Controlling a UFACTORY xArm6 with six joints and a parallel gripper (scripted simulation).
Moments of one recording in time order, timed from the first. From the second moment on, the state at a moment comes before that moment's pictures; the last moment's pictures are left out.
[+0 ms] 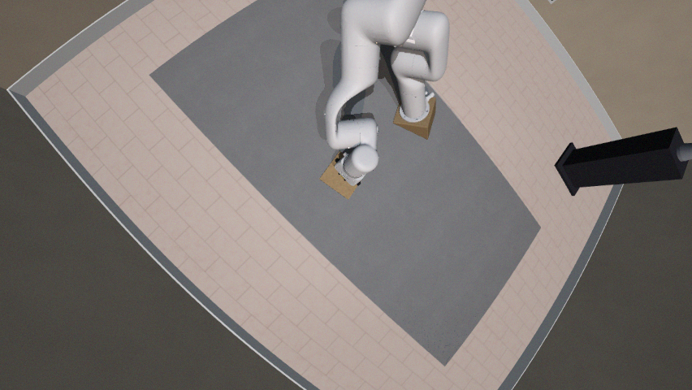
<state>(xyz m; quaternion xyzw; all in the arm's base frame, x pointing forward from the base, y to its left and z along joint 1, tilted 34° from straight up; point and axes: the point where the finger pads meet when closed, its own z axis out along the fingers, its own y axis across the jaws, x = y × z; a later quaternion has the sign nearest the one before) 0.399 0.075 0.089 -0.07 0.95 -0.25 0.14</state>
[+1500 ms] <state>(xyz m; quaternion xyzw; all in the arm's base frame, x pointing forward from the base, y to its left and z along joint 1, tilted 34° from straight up) 0.400 0.073 0.085 -0.07 0.95 -0.25 0.14</state>
